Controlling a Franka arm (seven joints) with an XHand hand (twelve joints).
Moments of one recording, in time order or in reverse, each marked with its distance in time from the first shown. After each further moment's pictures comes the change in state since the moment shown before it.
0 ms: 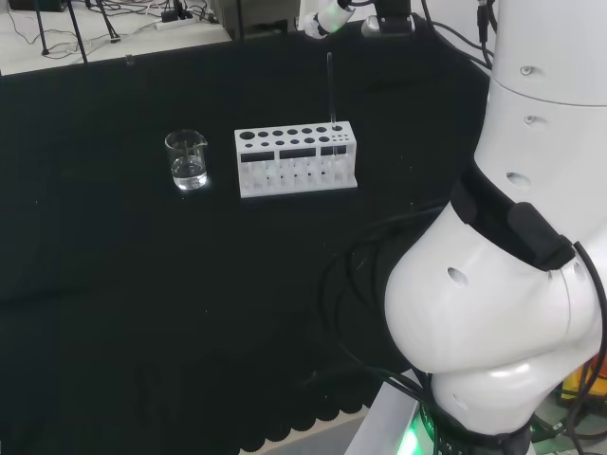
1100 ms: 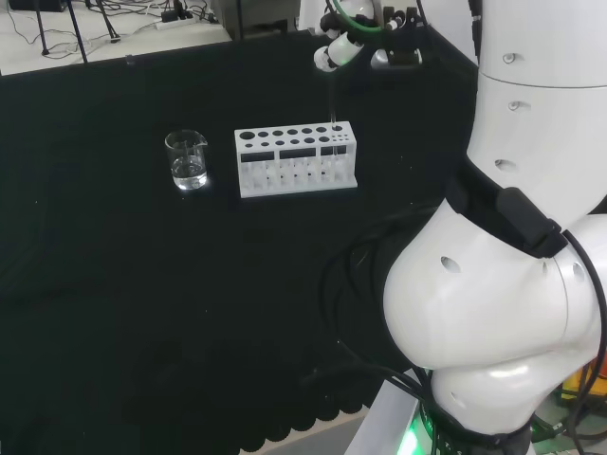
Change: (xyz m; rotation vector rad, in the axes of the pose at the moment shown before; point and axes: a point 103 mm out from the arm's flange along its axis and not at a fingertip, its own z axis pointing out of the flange) arm -0.027 0.009 0.061 0.092 0.027 0.014
